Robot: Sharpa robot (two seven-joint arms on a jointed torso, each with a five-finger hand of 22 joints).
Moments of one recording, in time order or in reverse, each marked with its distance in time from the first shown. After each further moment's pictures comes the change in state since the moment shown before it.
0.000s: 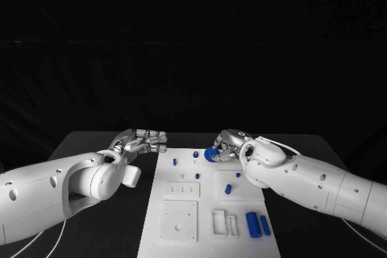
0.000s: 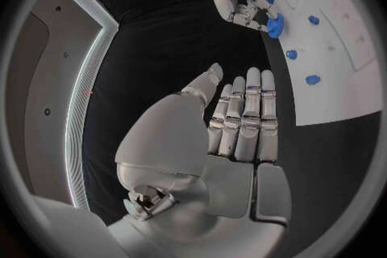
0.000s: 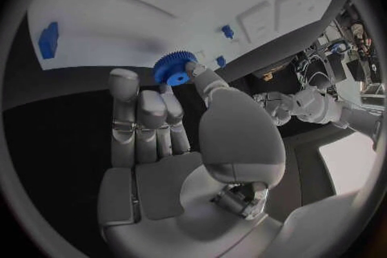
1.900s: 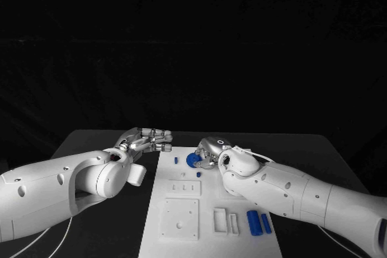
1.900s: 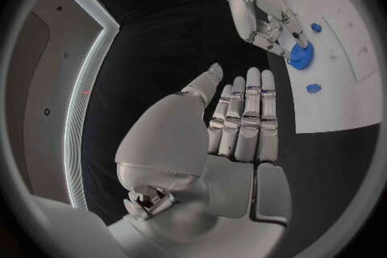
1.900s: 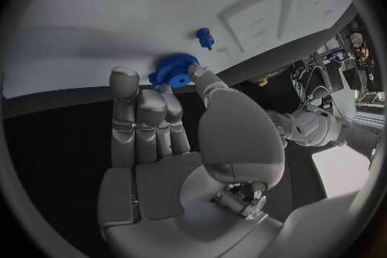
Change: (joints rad) left arm 0.000 0.014 0.000 0.003 -0.001 0.000 -0.002; left_hand 0.000 0.000 0.000 0.000 0.000 -0.007 0.000 0.000 0.000 0.000 0.000 0.000 0.000 0.000 0.000 0.000 0.000 0.000 0.000 0.000 0.008 -0.009; right arm -0.017 0.191 -0.068 -0.140 -0.057 -0.066 -0.024; right_hand -0.001 -0.009 -0.057 0.045 -0.058 -0.054 0.014 0.006 -0.001 -0.006 0.006 -0.022 -0.023 0.000 0.000 -0.019 -0.015 -0.007 -0.002 -0.001 -0.014 -0.017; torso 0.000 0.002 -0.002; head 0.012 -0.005
